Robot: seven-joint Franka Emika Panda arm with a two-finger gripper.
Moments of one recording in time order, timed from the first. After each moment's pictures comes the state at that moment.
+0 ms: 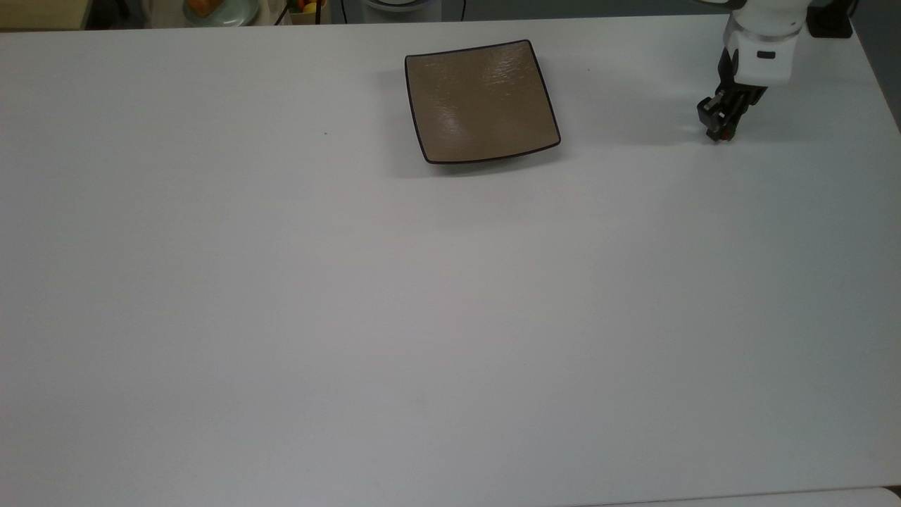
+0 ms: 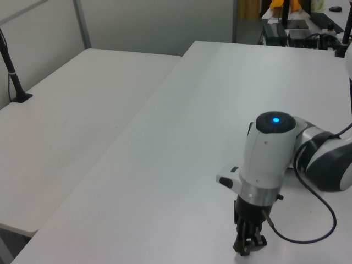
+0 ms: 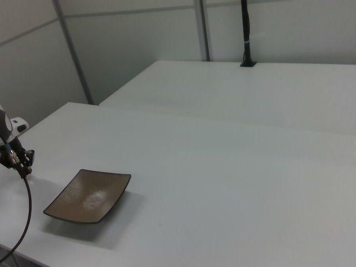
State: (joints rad) arm 0.67 0.53 0.29 -1.68 -0.22 2.35 0.38
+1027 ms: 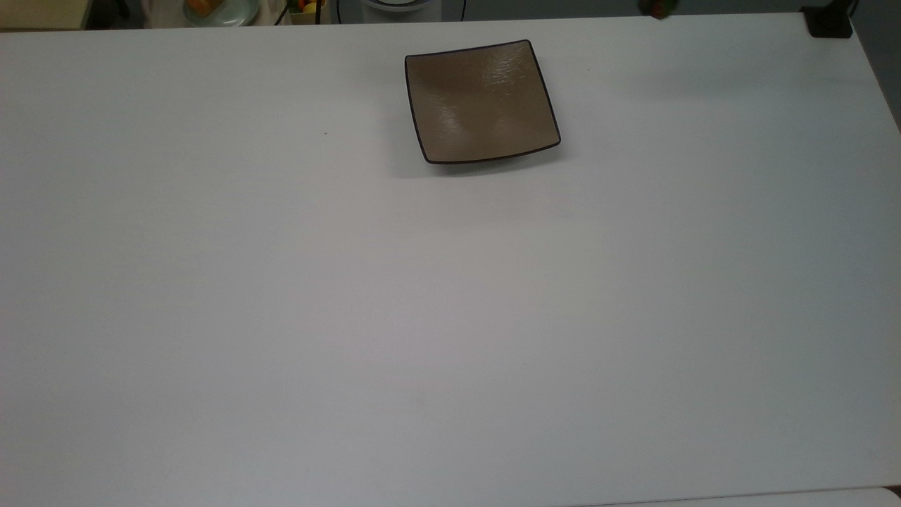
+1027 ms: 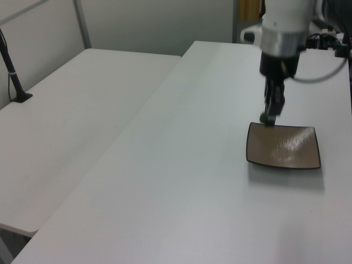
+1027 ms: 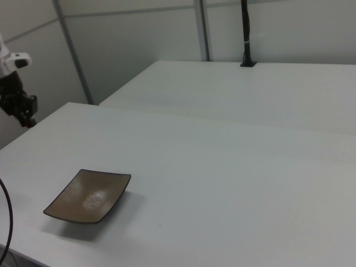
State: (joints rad) arm 0.55 0.04 0.15 -1.67 -0.03 1.75 0.38
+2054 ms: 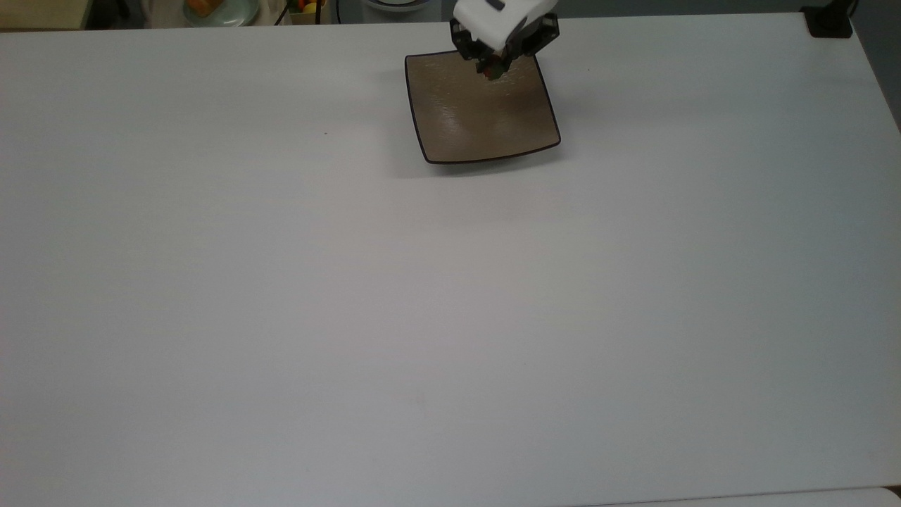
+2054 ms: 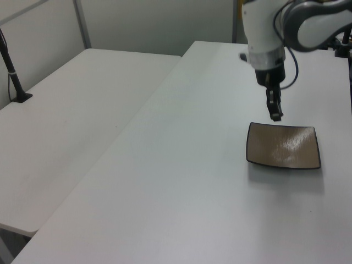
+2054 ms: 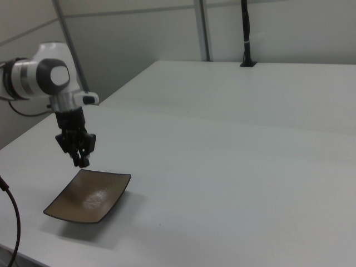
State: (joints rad) arm 0.48 0.05 -0.07 -1.91 -0.03 1.71 0.21
